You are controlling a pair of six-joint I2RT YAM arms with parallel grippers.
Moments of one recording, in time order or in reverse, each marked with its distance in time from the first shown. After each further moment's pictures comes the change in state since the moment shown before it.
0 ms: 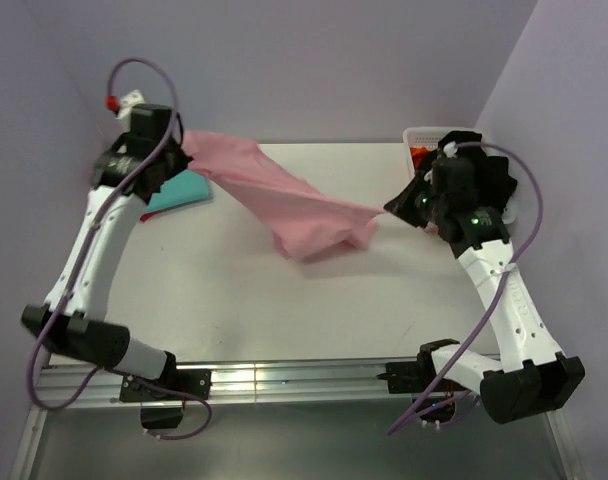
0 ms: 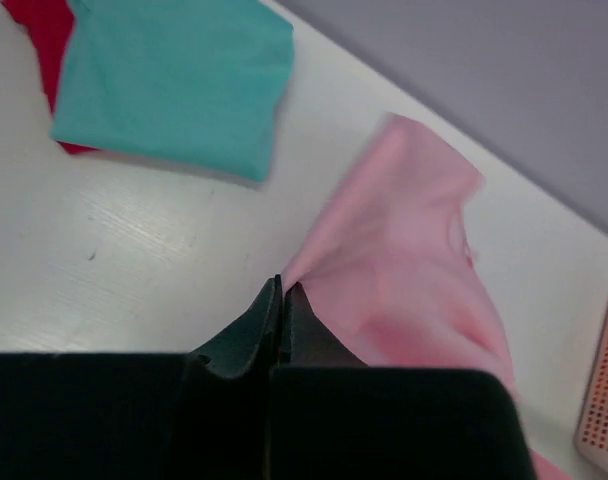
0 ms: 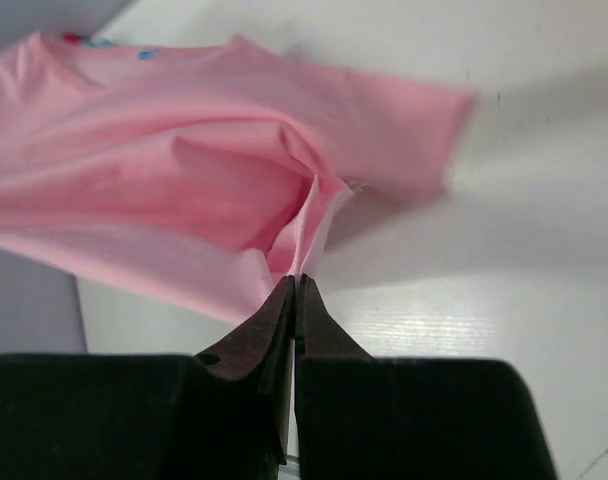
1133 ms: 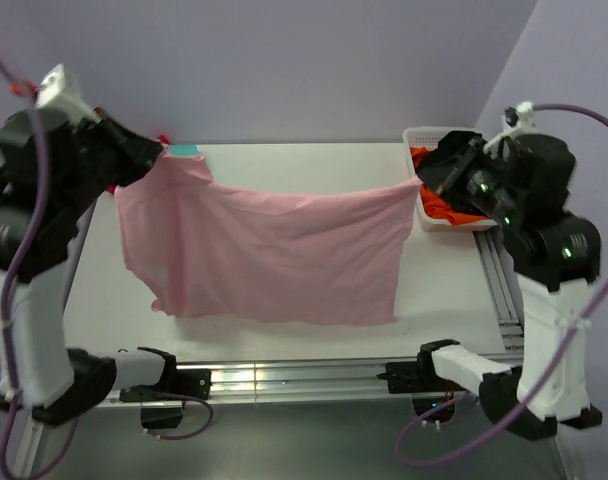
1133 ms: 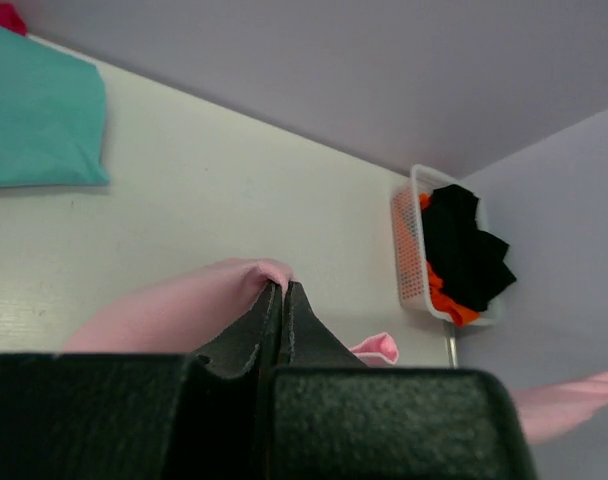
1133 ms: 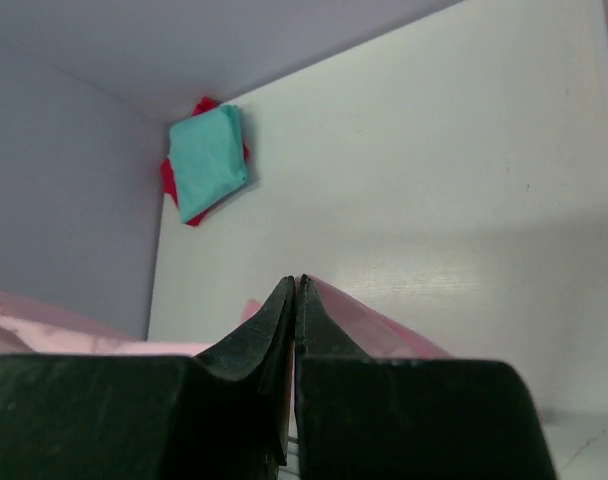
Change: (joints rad) left arm 0.002 -0.253 0.462 -0.316 0.306 0.040; right arm -0.025 -0.012 0.701 -0.401 -0.027 -0.071
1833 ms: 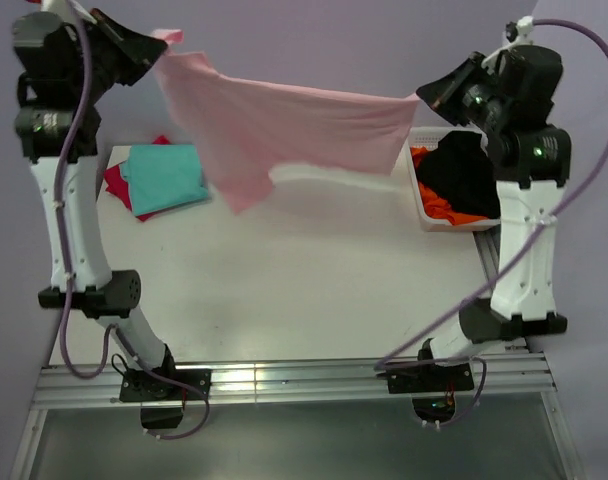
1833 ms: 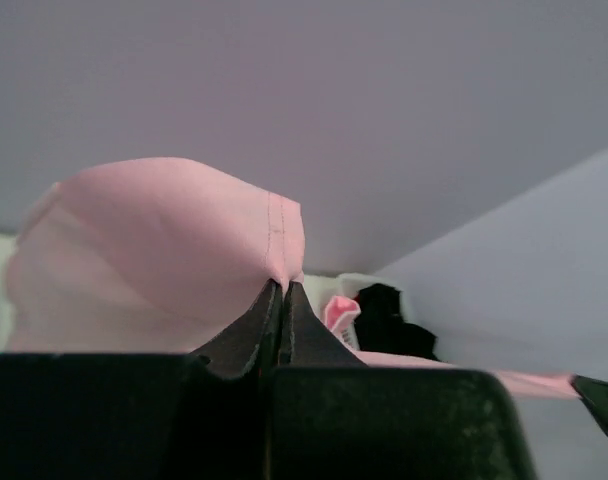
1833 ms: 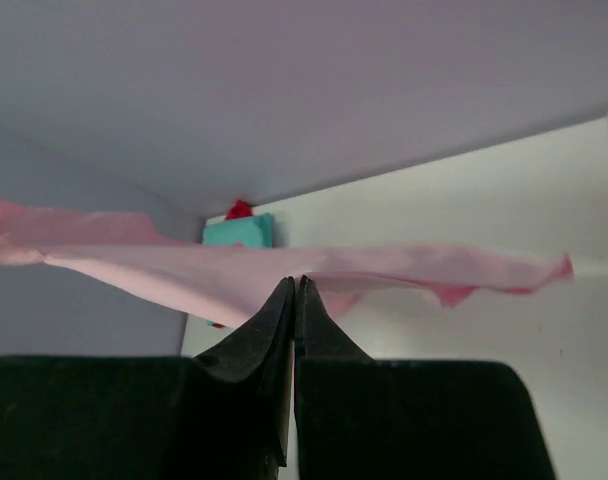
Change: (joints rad) left arm 0.304 0.587 0.386 0.387 0.406 -0.063; right arm -0.127 0.528 0.462 0.176 -0.103 0.000
